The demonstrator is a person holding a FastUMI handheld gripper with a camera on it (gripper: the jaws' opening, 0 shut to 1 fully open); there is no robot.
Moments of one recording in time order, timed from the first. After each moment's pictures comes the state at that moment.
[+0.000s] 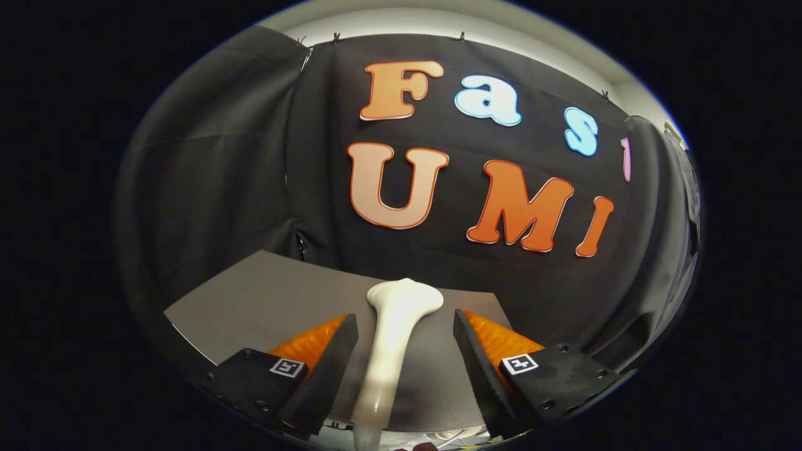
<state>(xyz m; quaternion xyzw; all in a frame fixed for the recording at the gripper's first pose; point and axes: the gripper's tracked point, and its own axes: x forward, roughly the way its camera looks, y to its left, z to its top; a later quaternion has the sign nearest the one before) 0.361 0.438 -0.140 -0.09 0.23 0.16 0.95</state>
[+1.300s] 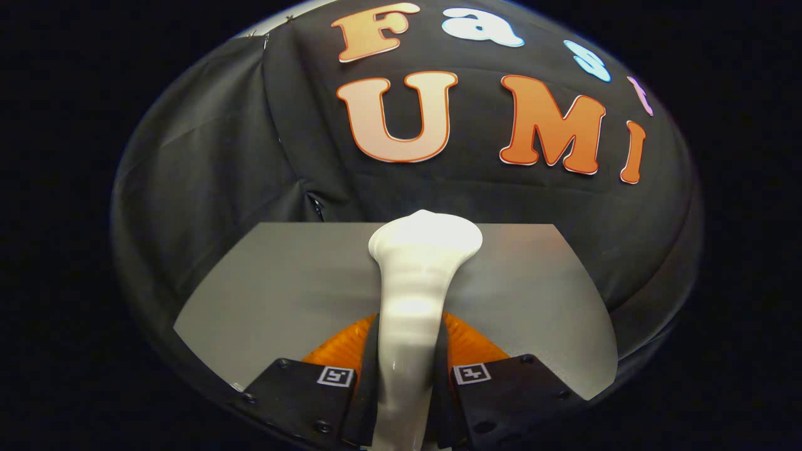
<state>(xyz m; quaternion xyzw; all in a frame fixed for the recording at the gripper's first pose) 0.382 0.463 -0.218 0.00 0.36 0.20 0.91</state>
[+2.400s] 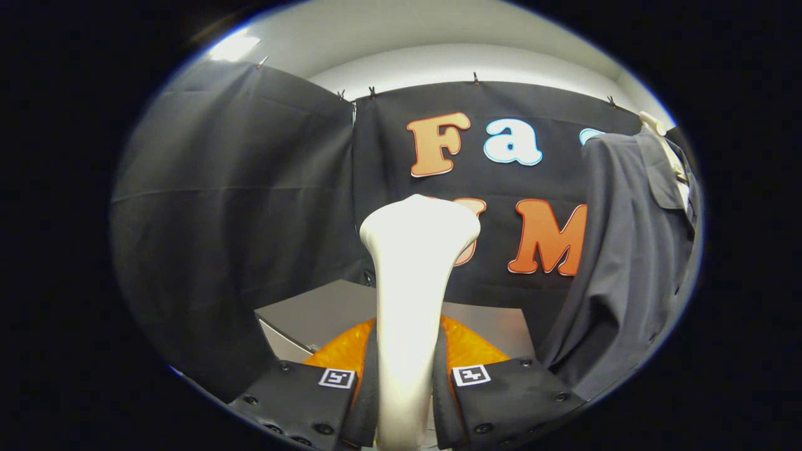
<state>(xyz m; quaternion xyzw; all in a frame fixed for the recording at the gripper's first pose) 0.220 0.372 -0.038 -0.01 0.10 0.32 0.94</state>
